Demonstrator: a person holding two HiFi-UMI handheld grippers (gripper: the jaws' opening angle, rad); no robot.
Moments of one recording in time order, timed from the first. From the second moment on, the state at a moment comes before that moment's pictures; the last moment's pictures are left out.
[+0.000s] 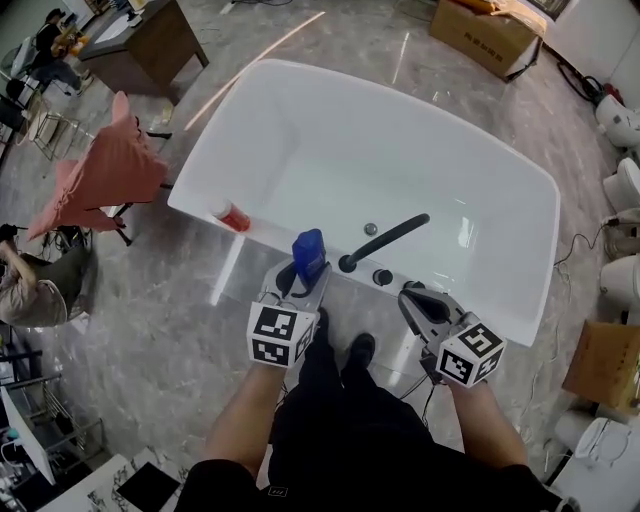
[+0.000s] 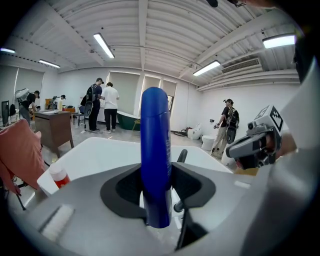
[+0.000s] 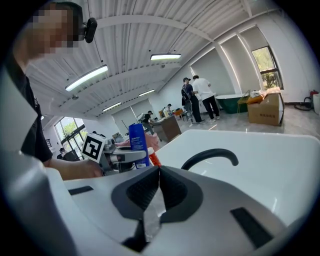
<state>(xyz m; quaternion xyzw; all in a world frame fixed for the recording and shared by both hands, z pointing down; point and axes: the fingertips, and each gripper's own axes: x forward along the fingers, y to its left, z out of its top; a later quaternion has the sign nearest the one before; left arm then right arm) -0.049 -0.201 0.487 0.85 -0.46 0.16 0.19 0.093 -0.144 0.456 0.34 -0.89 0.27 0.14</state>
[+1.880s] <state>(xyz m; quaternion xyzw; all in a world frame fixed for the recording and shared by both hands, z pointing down) -0.021 -0.241 0.675 0.84 -0.46 0.20 0.19 0.095 -0.168 0.586 0.33 -0.87 0.33 0.20</state>
